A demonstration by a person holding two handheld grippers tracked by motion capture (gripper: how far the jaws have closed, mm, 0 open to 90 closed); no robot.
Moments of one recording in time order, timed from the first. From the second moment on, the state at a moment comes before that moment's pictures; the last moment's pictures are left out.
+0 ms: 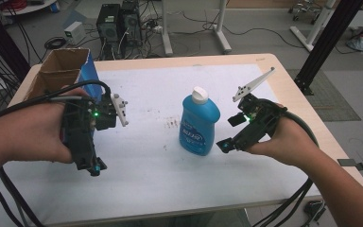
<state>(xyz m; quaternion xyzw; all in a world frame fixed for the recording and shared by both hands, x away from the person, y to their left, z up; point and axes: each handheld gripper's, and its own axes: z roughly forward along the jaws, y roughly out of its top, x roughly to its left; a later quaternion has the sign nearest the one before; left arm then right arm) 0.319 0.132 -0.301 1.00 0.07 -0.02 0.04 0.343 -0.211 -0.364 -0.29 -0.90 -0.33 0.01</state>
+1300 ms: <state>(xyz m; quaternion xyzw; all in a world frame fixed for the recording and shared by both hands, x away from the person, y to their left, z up) 0.319 0.135 -0.295 1.00 0.07 -0.01 0.04 0.351 -0.175 -0.412 -0.29 -0.83 -0.48 -0.04</state>
